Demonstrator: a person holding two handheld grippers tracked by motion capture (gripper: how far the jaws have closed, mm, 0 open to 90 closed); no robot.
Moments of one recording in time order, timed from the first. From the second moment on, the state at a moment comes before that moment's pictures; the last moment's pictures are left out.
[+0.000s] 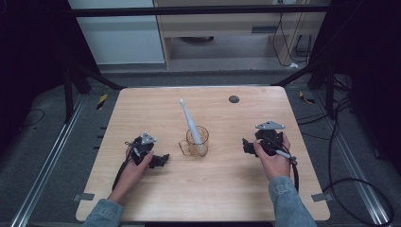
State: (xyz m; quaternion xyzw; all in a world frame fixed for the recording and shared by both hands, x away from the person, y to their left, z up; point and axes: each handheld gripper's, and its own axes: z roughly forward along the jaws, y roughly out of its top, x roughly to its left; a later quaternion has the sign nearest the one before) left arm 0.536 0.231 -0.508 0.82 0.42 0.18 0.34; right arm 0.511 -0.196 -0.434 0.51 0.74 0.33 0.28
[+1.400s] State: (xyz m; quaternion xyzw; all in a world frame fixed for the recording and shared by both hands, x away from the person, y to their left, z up) left arm 0.536 0.231 -0.508 0.82 0.42 0.18 0.34; right arm 0.554 -0.230 -0.502 0.61 0.68 0.33 0.24
